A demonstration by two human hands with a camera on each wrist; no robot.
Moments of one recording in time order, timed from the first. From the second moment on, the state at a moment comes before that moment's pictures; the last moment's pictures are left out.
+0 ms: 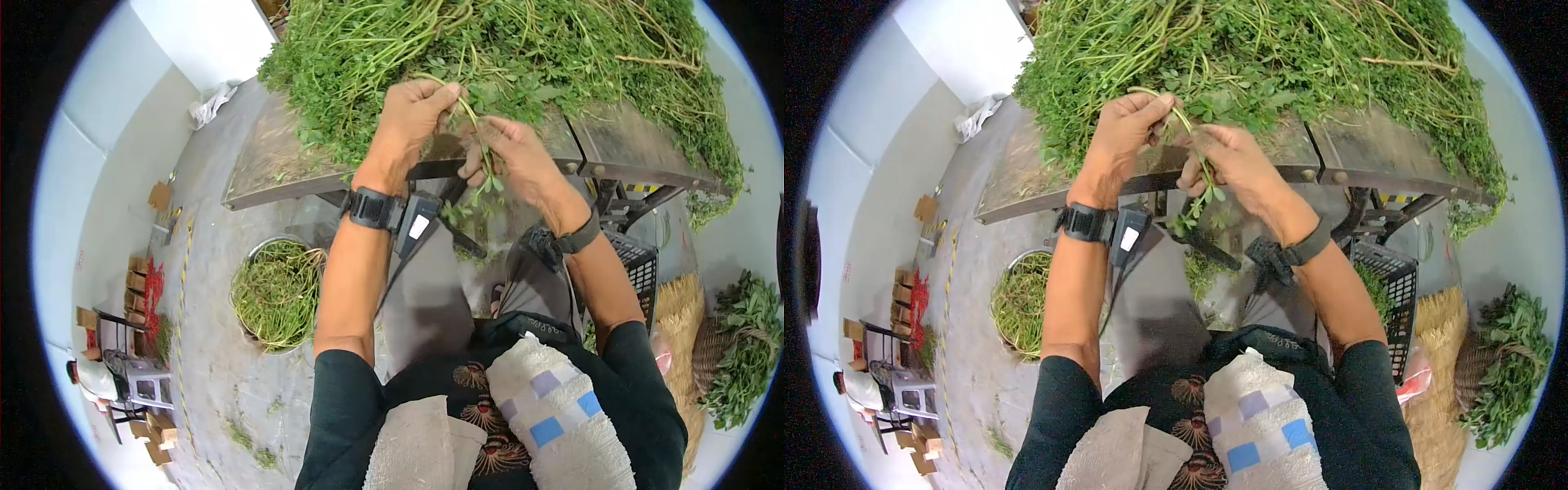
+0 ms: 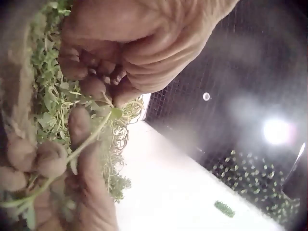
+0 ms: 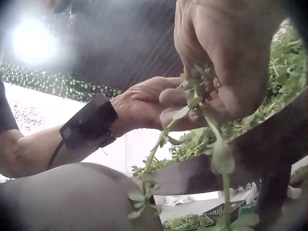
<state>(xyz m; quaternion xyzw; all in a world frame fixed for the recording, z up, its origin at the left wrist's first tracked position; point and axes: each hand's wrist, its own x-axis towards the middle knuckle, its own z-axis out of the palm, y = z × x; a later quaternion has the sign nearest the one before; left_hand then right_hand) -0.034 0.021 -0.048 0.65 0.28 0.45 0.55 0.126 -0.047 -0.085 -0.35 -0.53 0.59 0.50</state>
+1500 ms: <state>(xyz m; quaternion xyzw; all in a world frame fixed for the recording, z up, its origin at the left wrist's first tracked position) -0.036 0.017 -0.067 0.39 0.01 0.40 0.83 0.156 -0.063 -0.077 -0.30 -0.34 0.59 0.67</state>
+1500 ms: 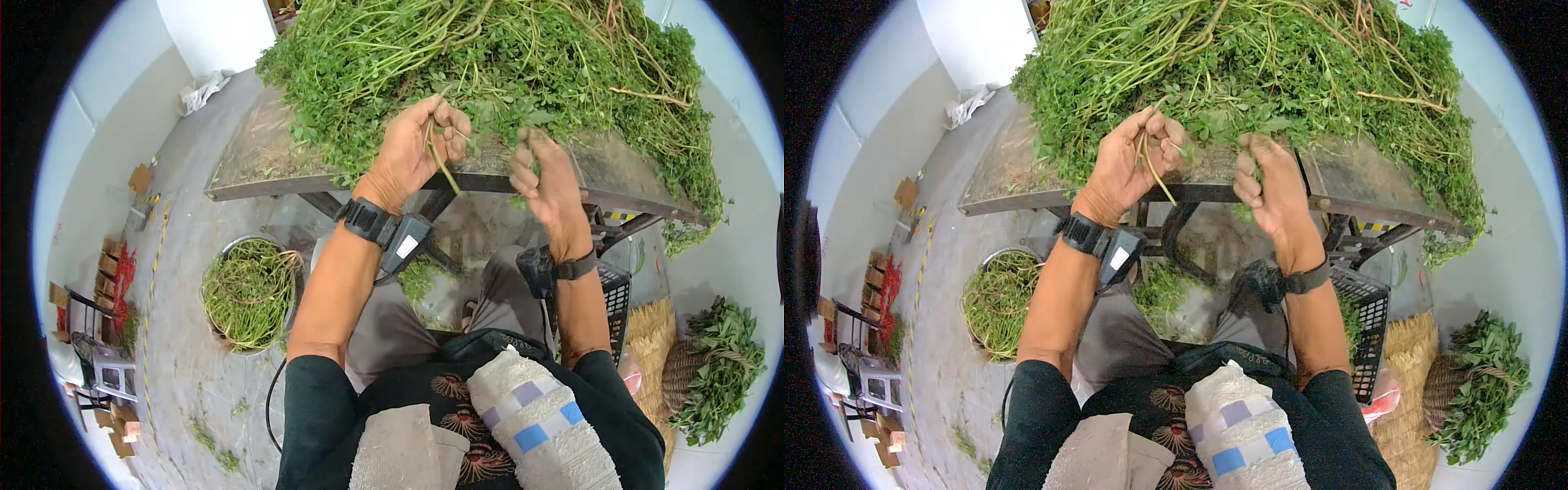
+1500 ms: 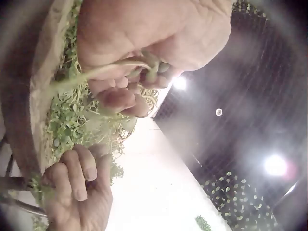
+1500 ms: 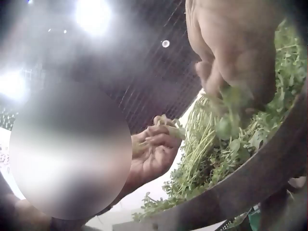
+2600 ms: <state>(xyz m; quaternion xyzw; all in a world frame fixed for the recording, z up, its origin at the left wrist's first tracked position) -0.324 -0.040 -0.100 0.66 0.65 0.36 0.06 0.208 0.044 -0.064 -0.68 -0.67 -0.06 0.28</state>
